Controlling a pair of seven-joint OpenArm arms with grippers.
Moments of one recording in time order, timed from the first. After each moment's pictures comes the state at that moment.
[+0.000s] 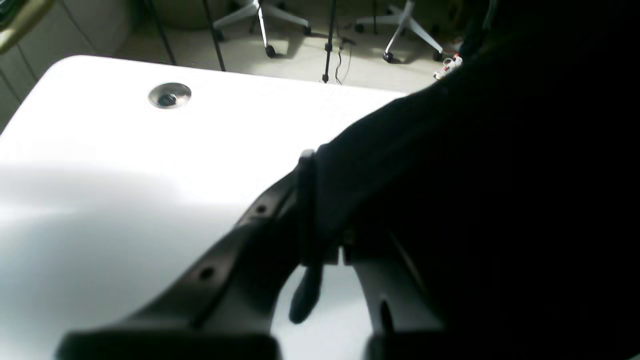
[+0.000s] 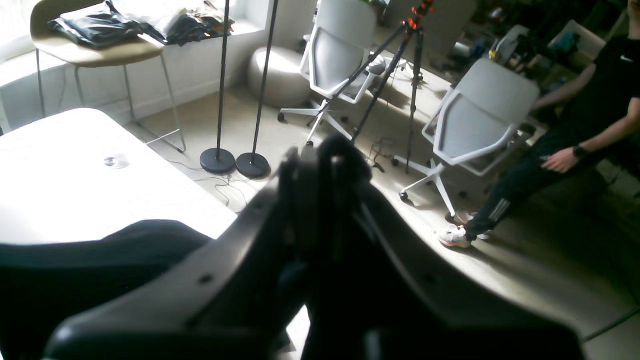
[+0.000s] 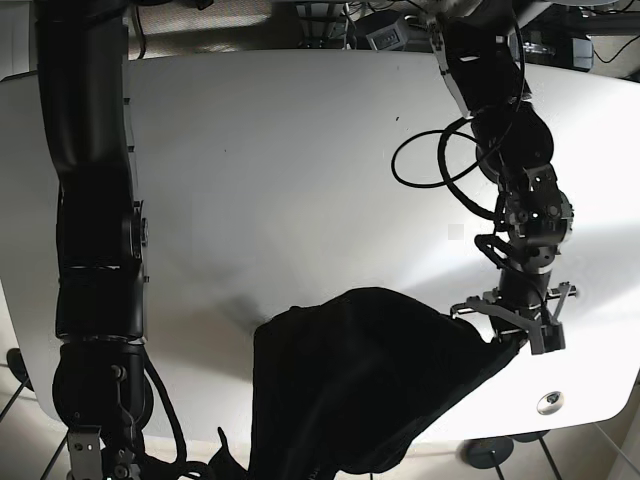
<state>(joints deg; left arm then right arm) -16.5 -2.3 -16.2 104.0 -7.2 -6.9 40.1 68.7 9.1 -9.6 67.1 19.3 25.5 -38.2</state>
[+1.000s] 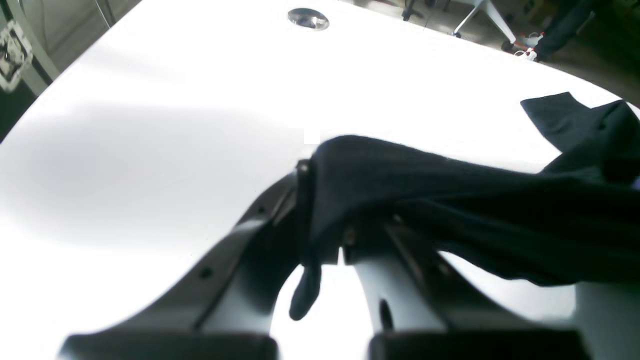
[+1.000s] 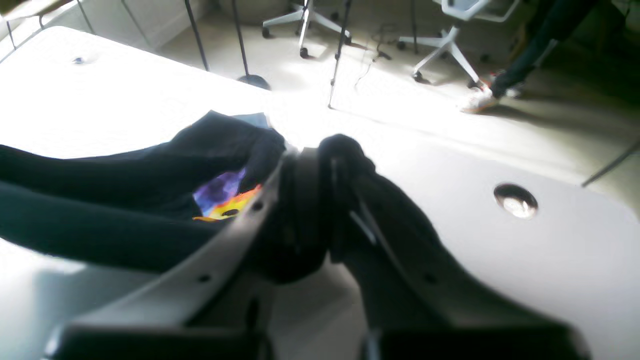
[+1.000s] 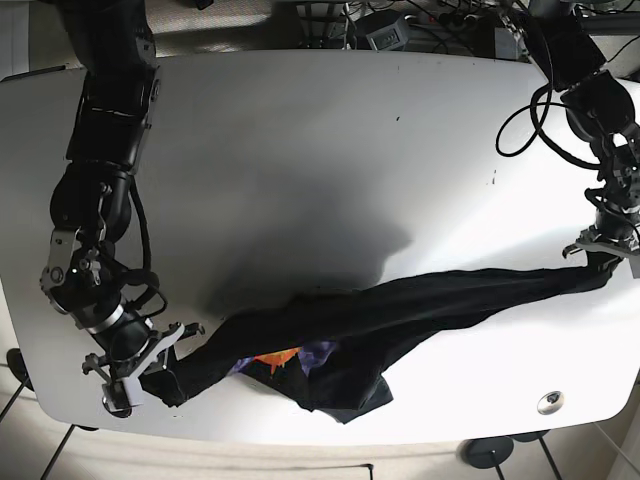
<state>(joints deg) -3.0 -18.7 -35.6 88.0 -27.4 -14.9 34.4 23.0 14.0 9.5 98.6 22.5 24.6 -45.0</state>
